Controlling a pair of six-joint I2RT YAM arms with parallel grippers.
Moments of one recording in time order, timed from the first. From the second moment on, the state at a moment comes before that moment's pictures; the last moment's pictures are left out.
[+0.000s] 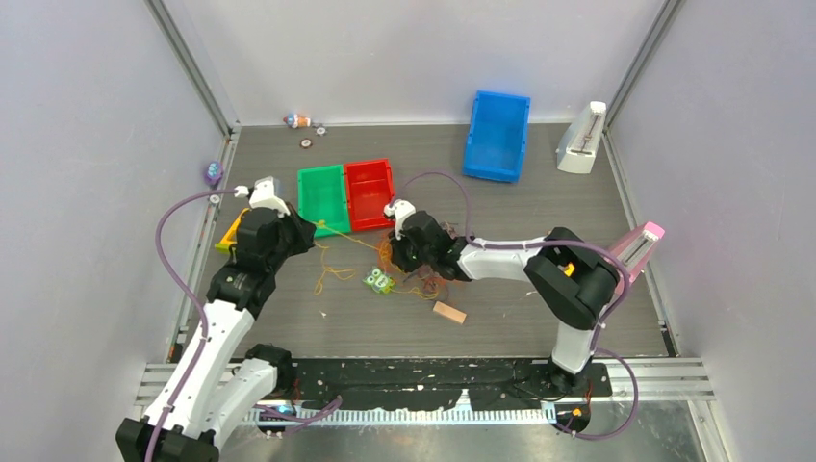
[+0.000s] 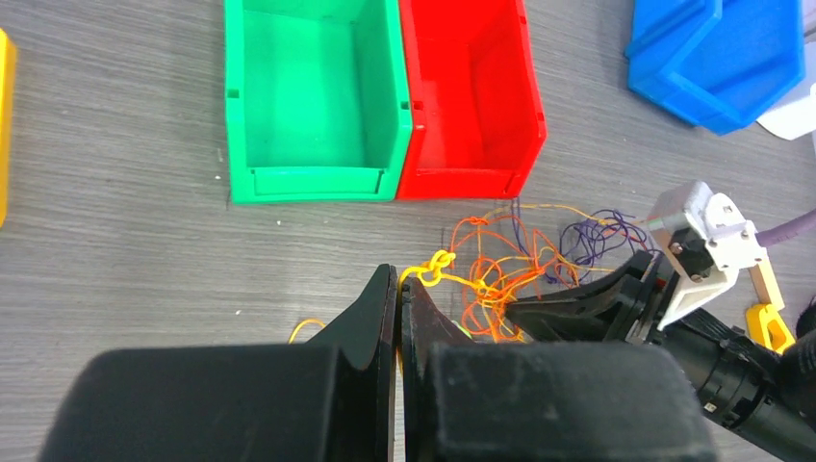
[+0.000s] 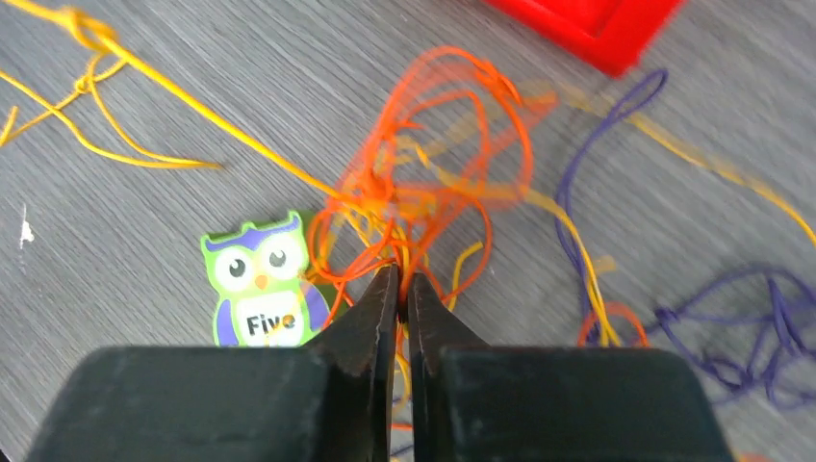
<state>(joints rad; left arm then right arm) -0.24 0.80 0.72 -0.35 -0.06 -0.47 0.87 1.82 1.00 0.16 -0.03 0.22</state>
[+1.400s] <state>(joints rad) -0.54 1.18 0.89 -0.28 0.06 -0.28 0.35 1.20 0.63 -0.07 0.09 0.39</state>
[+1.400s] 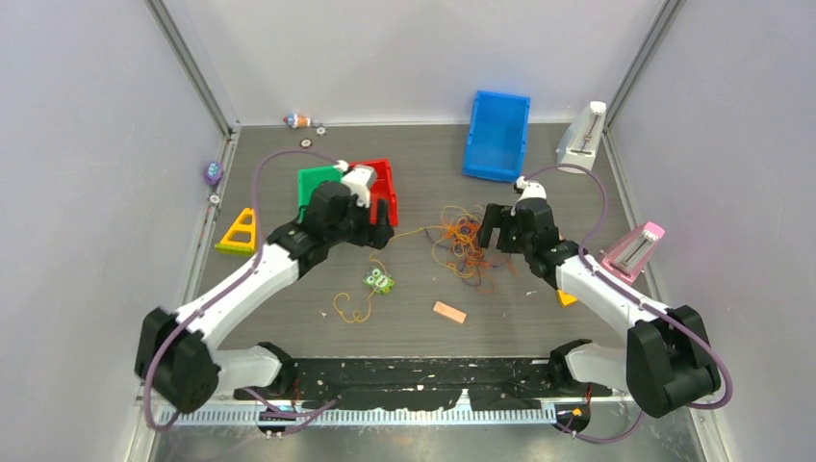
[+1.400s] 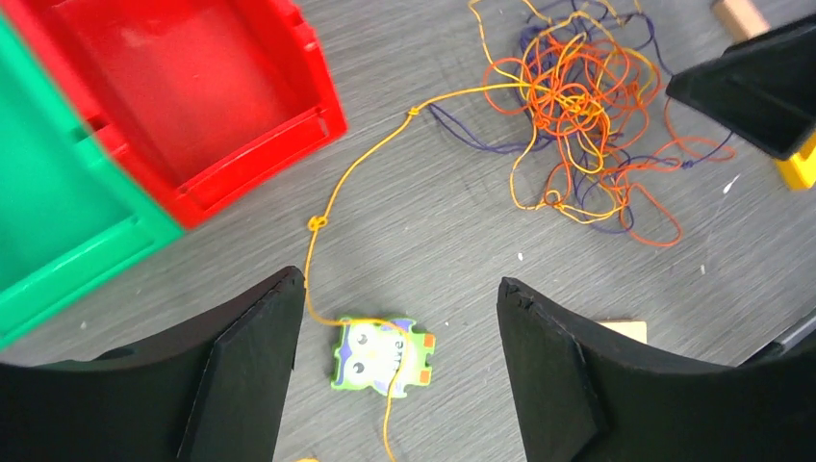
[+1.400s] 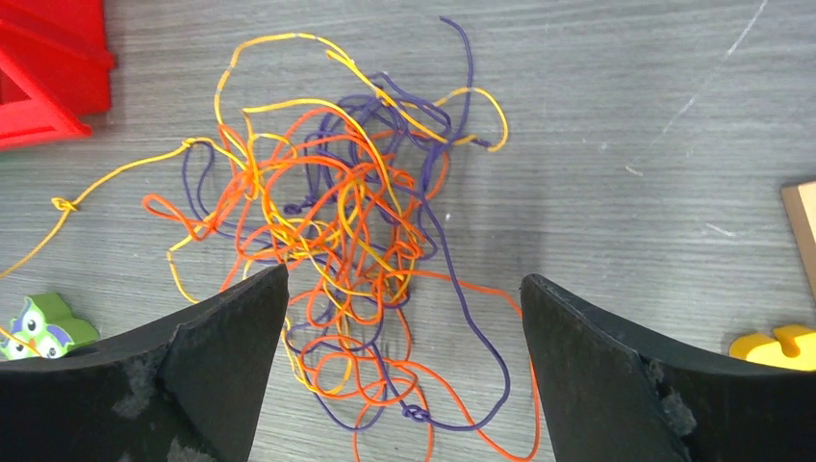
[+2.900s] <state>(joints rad) -0.65 1.40 0.91 -0.16 0.11 0.05 0.48 1.38 0.84 0.05 -0.37 0.30</state>
